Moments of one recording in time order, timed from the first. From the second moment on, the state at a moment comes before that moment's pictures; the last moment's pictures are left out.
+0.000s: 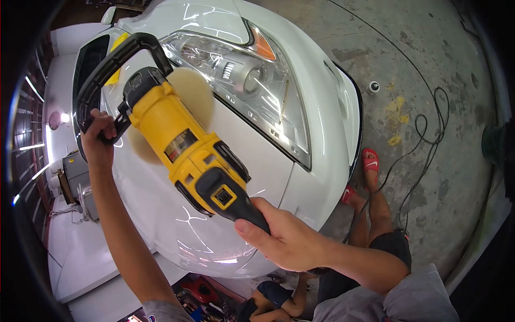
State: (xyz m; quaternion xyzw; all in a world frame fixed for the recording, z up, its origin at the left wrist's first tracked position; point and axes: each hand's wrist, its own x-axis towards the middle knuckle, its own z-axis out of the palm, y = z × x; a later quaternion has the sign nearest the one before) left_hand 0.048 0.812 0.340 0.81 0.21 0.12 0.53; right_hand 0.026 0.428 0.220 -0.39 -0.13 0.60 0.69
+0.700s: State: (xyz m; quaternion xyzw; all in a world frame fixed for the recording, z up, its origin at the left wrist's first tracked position) left_hand -0.083 0.624 0.274 0.85 0.30 0.09 0.42; right_hand -0.136 0.265 0.157 -0.38 -0.03 0.65 0.66
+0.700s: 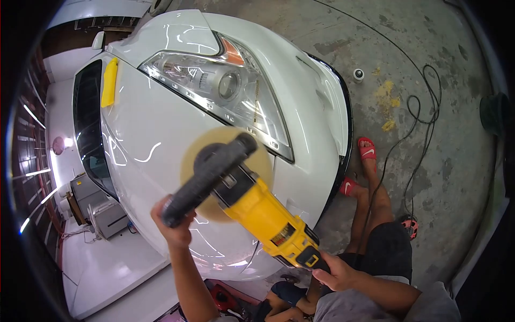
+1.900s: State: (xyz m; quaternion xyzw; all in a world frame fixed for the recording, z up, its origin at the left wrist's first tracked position) left_hand -0.182 0.609 0.273 0.86 0.34 0.26 0.28; right_hand -0.091 0.291 0.151 -0.55 -0.25 0.59 0.53
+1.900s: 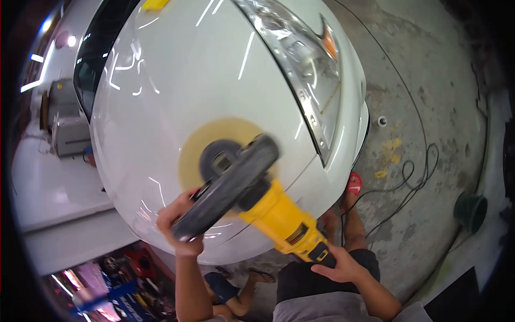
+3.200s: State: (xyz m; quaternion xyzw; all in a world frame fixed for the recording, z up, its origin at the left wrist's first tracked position) left_hand -0.146 0.605 0.255 0.74 0.33 0.48 0.33; right_hand 0.020 0.330 0.187 -0.82 -0.25 0.40 0.32
